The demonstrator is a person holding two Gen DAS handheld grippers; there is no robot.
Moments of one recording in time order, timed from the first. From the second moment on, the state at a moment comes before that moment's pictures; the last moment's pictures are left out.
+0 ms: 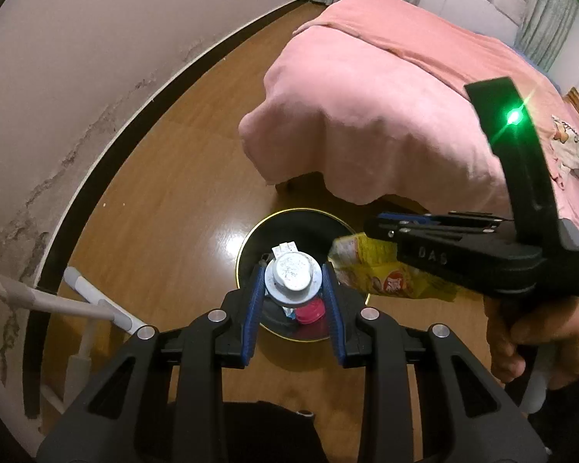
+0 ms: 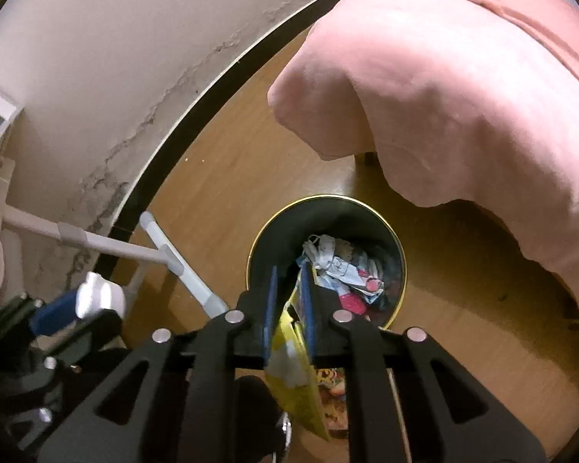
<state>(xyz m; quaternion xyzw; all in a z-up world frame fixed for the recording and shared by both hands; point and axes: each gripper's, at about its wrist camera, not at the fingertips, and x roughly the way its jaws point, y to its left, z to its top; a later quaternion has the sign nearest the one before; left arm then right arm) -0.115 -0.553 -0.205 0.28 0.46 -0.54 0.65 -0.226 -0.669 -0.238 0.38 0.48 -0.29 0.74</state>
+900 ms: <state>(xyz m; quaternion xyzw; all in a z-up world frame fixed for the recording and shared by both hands) -0.137 -0.564 -0.185 0.27 0.43 -0.57 0.65 -0.273 -0.679 -0.187 0.39 0.41 -0.35 0.75</state>
